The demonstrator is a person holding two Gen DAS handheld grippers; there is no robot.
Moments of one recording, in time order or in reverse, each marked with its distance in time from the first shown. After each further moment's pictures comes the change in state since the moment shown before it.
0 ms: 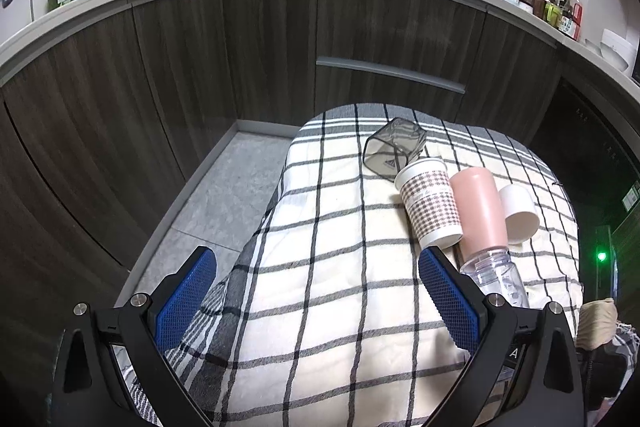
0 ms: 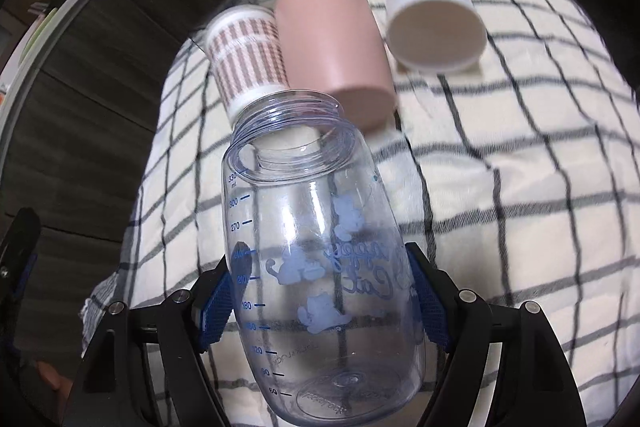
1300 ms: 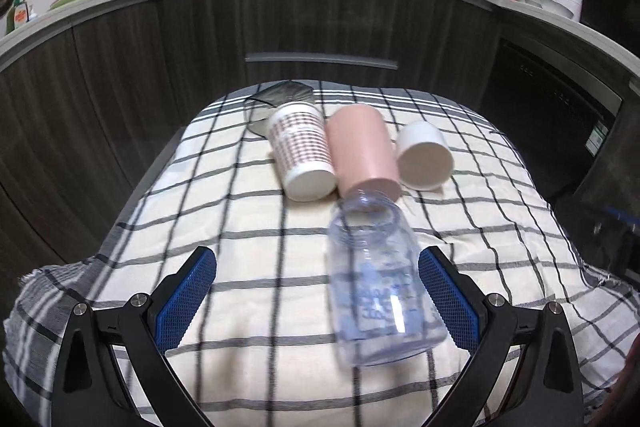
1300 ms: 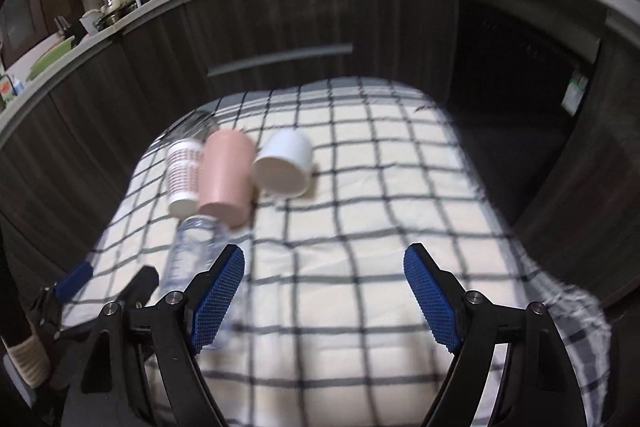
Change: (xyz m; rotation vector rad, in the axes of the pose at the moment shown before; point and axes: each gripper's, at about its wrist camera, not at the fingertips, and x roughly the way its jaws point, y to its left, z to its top) left arm 0.001 -0.123 -0.072 0.127 -0.042 -0.120; right arm -0.144 -0.081 -0.027 -0.159 -0.480 -0.219
